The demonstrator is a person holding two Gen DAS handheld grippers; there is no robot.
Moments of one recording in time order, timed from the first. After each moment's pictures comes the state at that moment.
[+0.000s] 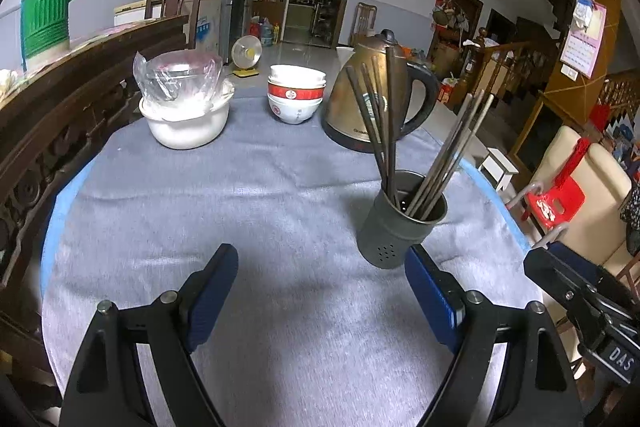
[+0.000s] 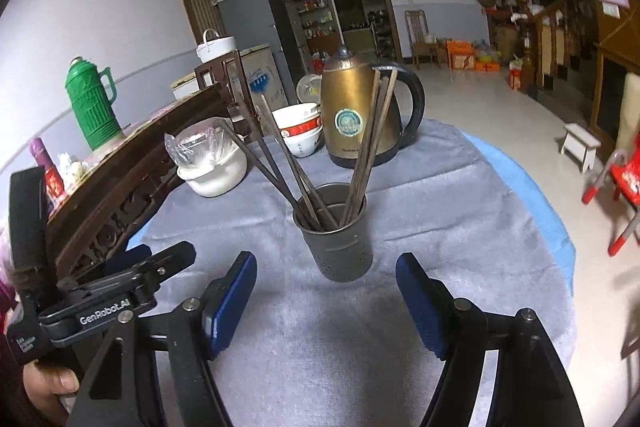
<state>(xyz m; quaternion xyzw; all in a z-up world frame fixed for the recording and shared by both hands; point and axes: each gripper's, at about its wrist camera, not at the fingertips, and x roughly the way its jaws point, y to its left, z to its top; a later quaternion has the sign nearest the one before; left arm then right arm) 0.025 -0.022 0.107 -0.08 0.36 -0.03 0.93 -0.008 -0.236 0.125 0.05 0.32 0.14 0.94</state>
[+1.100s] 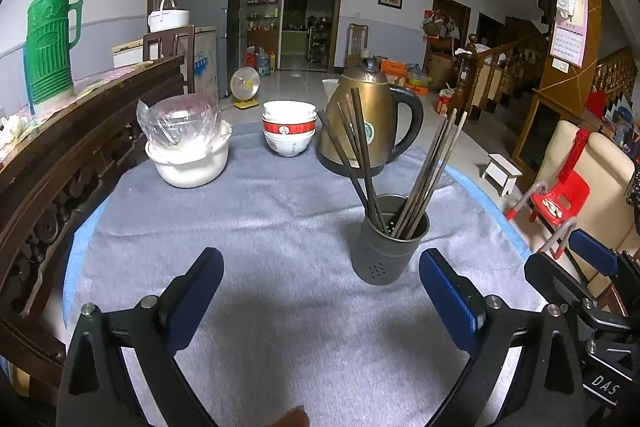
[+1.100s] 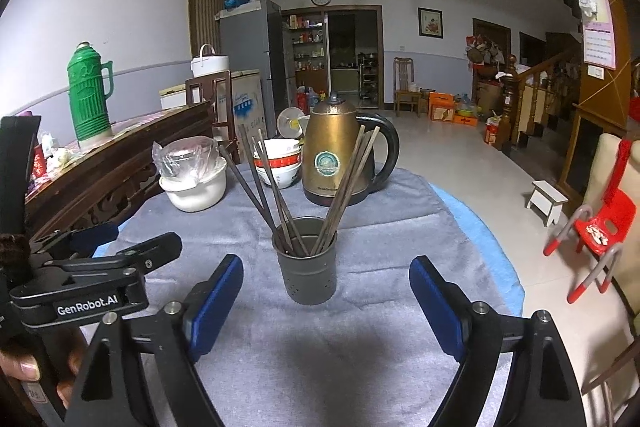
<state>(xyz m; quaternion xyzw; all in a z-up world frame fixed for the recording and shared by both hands) 0.006 -0.043 0.135 -0.04 0.31 -0.02 0.95 -0.036 -0.235 0.146 -0.01 0.26 0.09 0.96</state>
